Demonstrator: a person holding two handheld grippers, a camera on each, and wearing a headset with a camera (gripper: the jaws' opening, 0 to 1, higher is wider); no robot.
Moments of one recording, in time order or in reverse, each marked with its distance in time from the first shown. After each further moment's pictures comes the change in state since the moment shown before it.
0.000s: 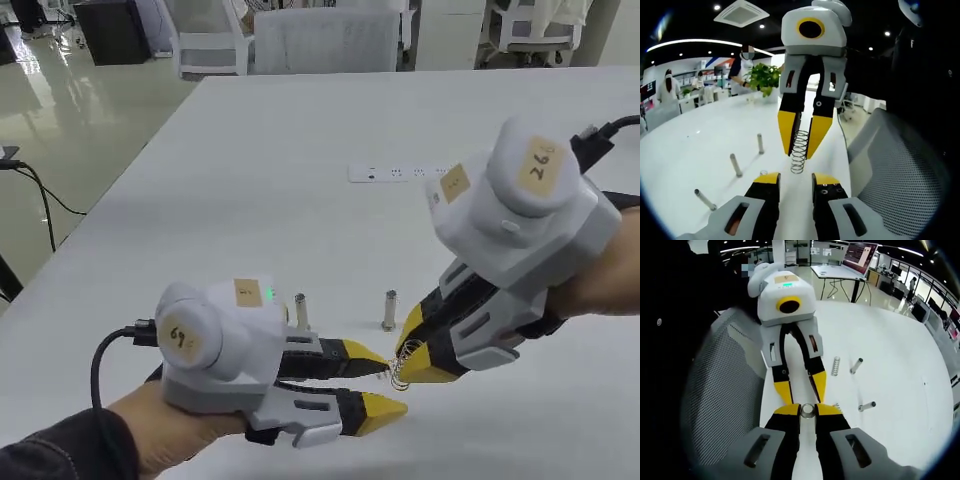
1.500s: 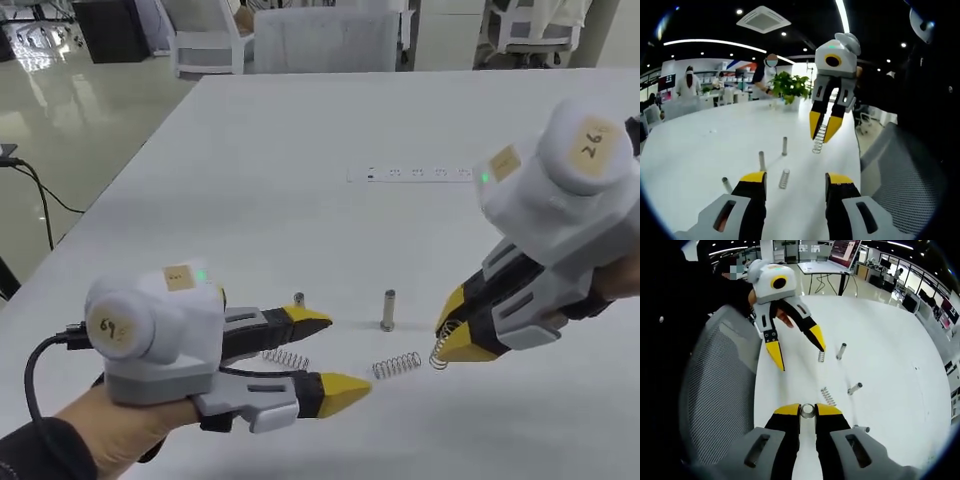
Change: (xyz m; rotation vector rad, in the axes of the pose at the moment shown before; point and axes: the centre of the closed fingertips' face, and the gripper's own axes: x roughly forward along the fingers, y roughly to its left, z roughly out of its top) left arm -0.038 0.033 0.003 -0.090 -0.083 0.157; right arm -0.021 -0.016 -0.024 0.068 0.027 -0.065
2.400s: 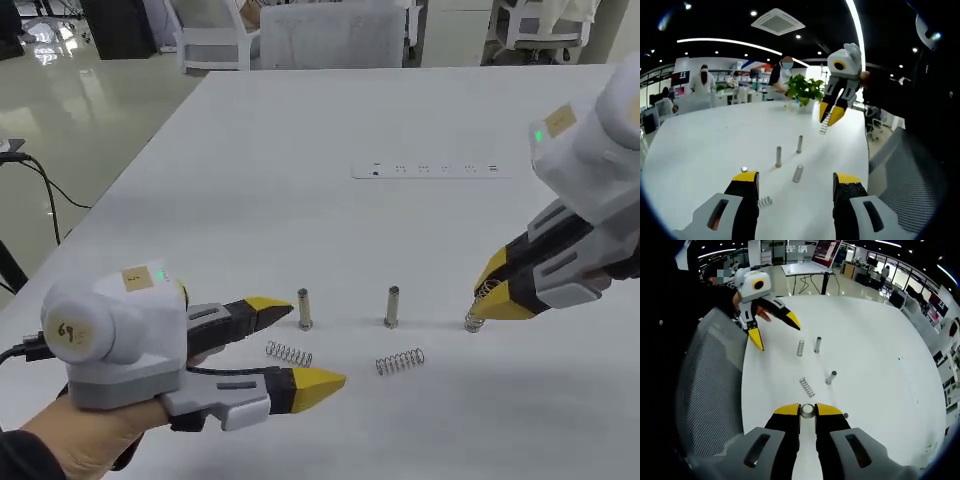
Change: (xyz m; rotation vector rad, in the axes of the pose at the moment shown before) left arm -0.023 0.024 -0.007 -0.057 -0.024 0.117; right arm -0.029 -0.038 -0.019 0.055 -0.004 -0.101
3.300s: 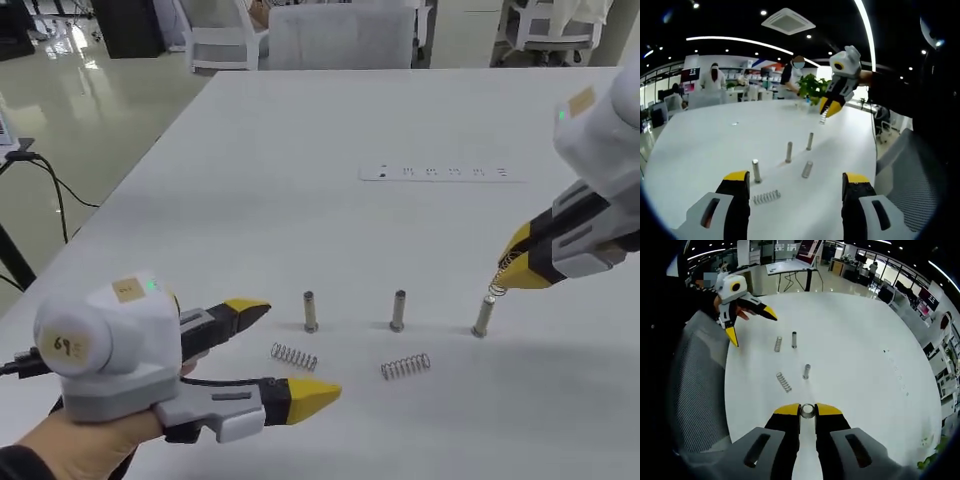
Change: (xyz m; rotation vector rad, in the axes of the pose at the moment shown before) left arm -0.007 0.013 -0.008 -0.033 0.004 0.086; right arm -0.002 -0.053 -0.016 0.050 0.023 -0.088
